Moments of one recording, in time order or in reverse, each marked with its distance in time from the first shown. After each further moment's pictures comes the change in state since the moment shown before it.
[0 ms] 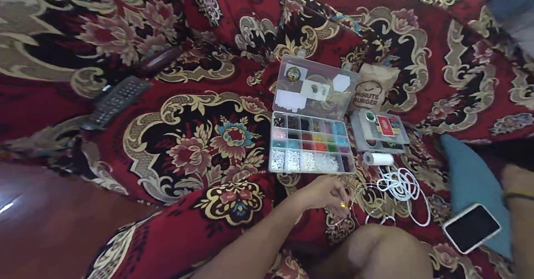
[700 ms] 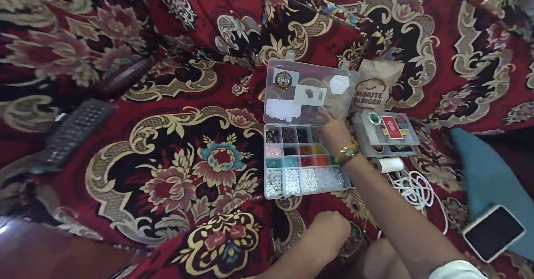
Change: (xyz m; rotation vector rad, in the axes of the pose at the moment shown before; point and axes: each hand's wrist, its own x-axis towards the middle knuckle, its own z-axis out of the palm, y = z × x) left_hand 0.002 0.023 0.017 0.853 -0.186 -0.236; right_hand -0.232 -0.312 0.087 0.049 -0.443 -1.207
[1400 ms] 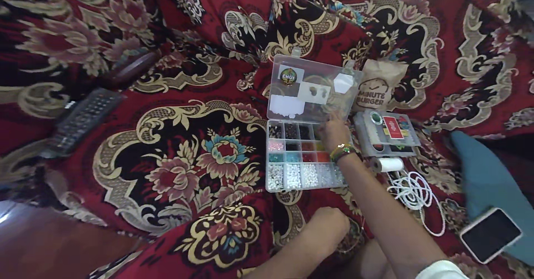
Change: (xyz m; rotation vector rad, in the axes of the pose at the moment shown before) left_hand 0.009 0.001 0.004 0.055 -0.048 -0.072; right_hand 0.004 -0.007 0.009 0.074 -0.051 0.289
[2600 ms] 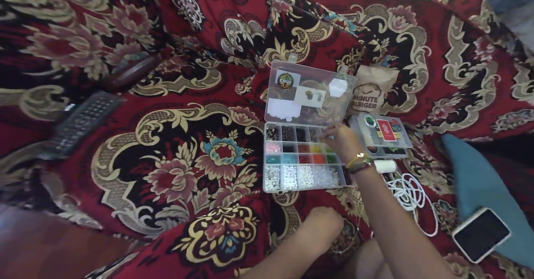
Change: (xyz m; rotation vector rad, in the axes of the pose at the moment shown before) left_hand -0.004 -0.007 0.007 -0.006 0.106 0.078; right_hand -0.041 0.021 -0.035 0.182 -0.013 -0.165
